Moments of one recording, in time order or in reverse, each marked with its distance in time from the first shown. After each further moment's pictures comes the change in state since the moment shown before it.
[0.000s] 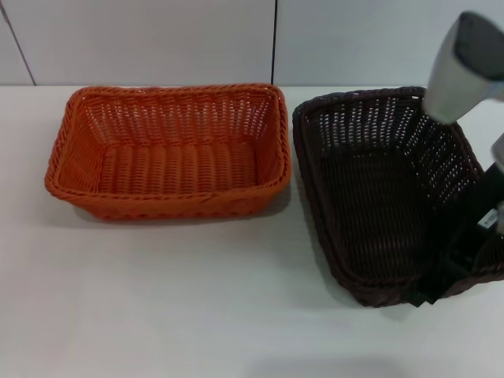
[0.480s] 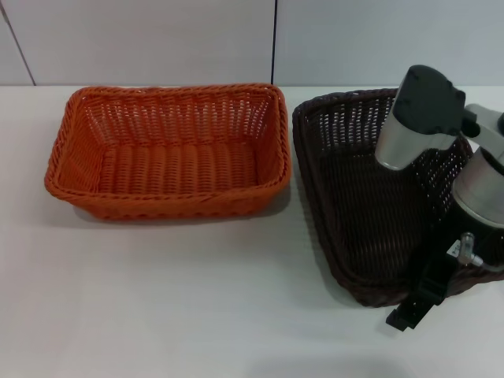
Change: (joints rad) left arm 0.000 0.001 -0.004 0.001 0.000 -0.001 -0.001; right arm 0.014 0.058 -0.056 0.122 -0.086 0.095 -0.003
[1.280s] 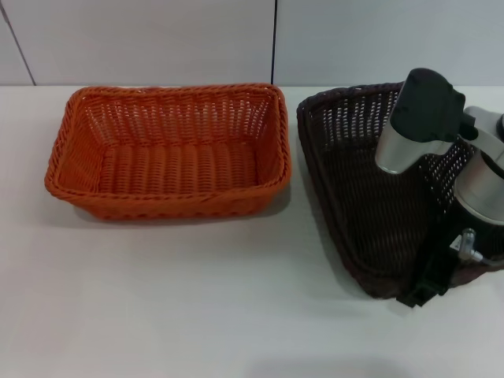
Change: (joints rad) left arm -0.007 0.005 -0.025 0.008 -0.003 -0.003 -0.001; right arm -0.009 0.007 -0.016 -0.008 -0.070 0.048 -0.003
